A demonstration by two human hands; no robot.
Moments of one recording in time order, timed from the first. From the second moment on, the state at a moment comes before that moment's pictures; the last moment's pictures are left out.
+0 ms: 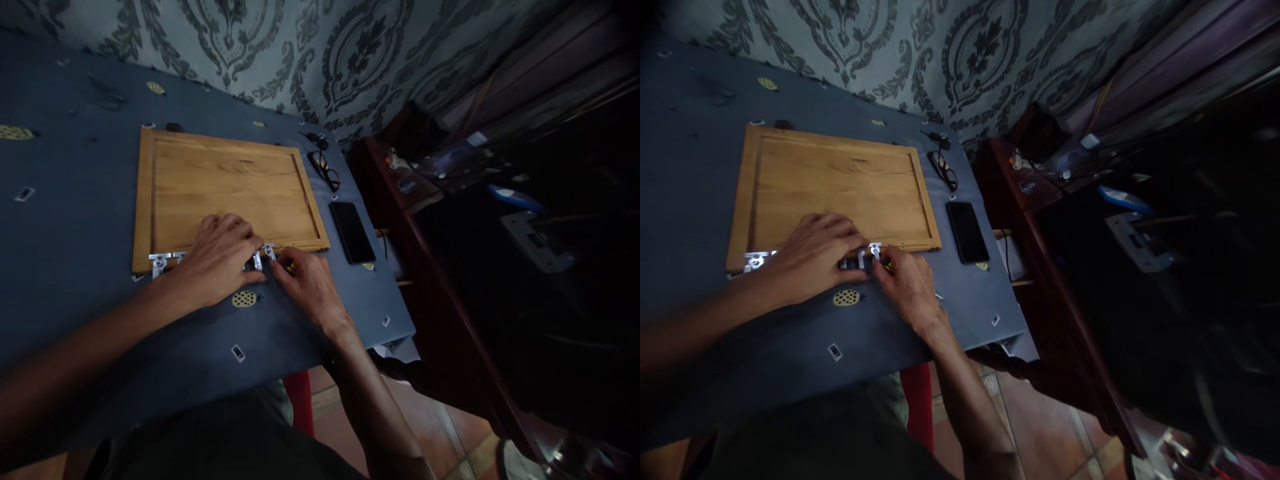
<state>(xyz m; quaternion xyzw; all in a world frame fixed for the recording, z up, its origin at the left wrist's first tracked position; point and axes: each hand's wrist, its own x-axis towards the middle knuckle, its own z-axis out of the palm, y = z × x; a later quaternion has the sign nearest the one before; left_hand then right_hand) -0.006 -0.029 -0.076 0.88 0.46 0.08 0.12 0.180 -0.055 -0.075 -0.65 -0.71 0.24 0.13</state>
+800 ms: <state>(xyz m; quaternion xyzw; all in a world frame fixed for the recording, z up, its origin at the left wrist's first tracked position) -0.033 -0.035 -0.086 0.88 0.45 0.11 0.11 0.169 -0.085 -0.088 -0.62 -0.75 0.16 0.16</state>
